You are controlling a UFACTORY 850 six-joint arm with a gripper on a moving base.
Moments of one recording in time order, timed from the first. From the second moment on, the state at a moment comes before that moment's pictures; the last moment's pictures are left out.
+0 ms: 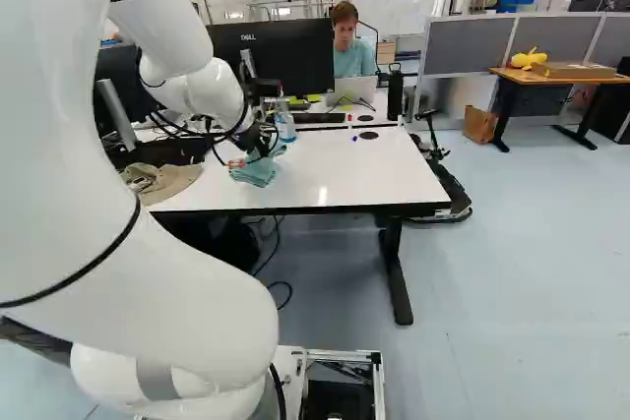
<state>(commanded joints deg) 10.8 6.0 -39.6 9.2 -5.9 0.0</state>
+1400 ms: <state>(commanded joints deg) 15.8 5.4 -40.5 9.2 -5.9 0.0</state>
